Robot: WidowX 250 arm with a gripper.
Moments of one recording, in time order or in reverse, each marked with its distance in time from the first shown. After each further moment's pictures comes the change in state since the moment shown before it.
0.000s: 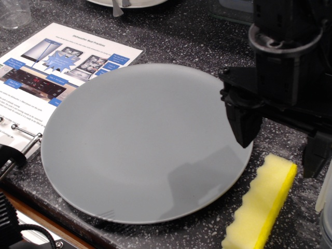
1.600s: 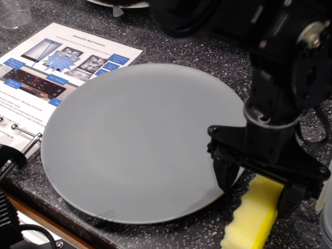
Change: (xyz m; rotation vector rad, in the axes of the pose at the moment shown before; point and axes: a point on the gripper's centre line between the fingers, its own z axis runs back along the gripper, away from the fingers) arm -0.016 0.020 -0.066 0.096 0.105 0.149
